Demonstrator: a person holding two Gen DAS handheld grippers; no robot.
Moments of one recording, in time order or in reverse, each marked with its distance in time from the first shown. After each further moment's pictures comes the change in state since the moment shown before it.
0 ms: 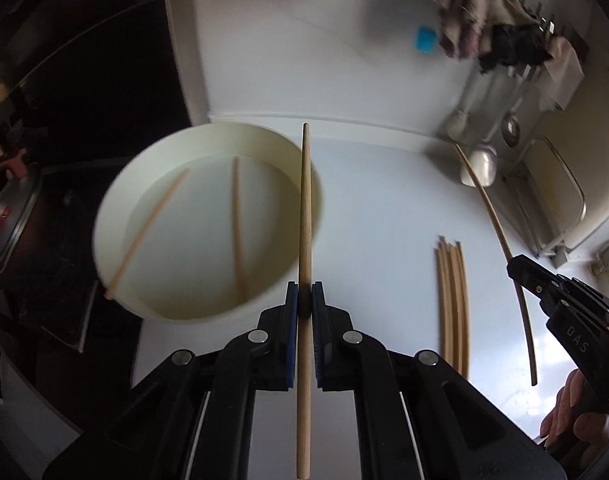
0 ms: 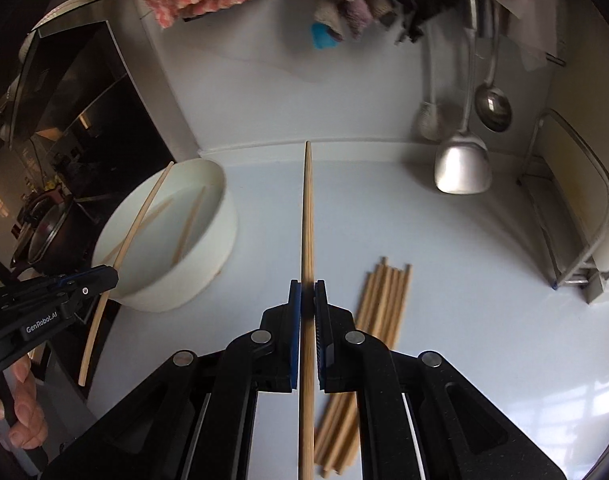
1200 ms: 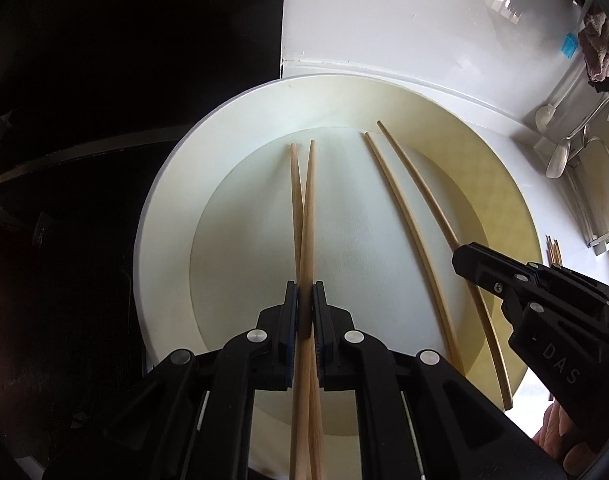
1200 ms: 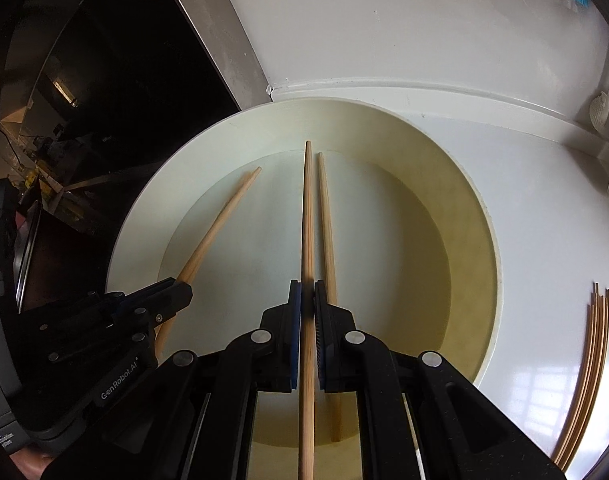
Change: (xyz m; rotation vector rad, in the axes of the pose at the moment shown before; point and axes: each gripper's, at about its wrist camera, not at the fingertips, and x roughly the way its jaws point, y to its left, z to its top) left arm 0.150 0.166 0.069 0.085 0.191 -0.104; right arm 0.207 0.188 0.068 0.075 0.225 -0.018
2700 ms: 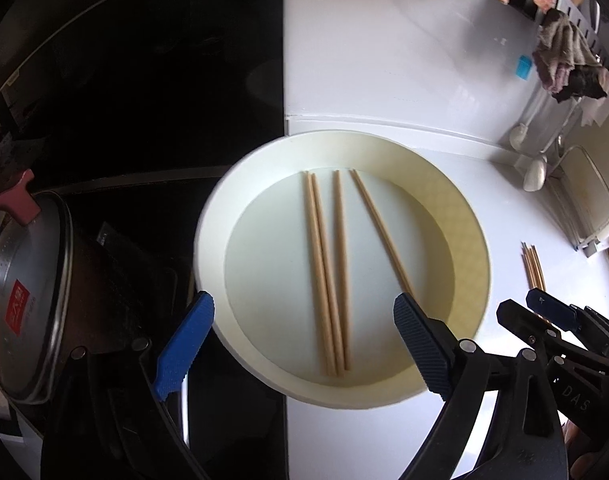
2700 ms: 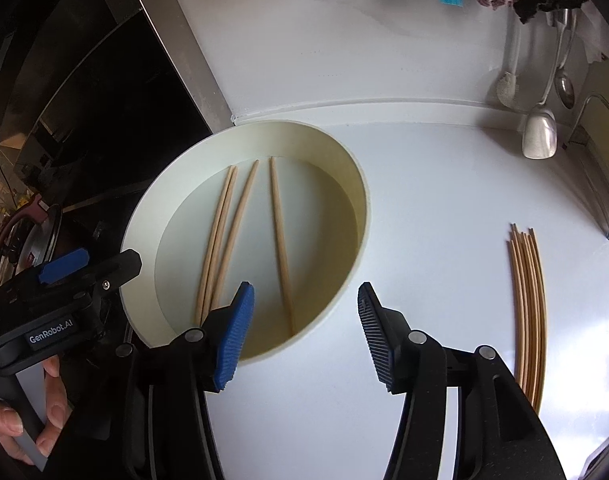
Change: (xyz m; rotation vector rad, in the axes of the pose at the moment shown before) left arm -0.088 -0.022 -0.025 0.023 -0.137 0.046; right arm -0.101 -0.022 -0.065 0.095 -0.106 -0.096
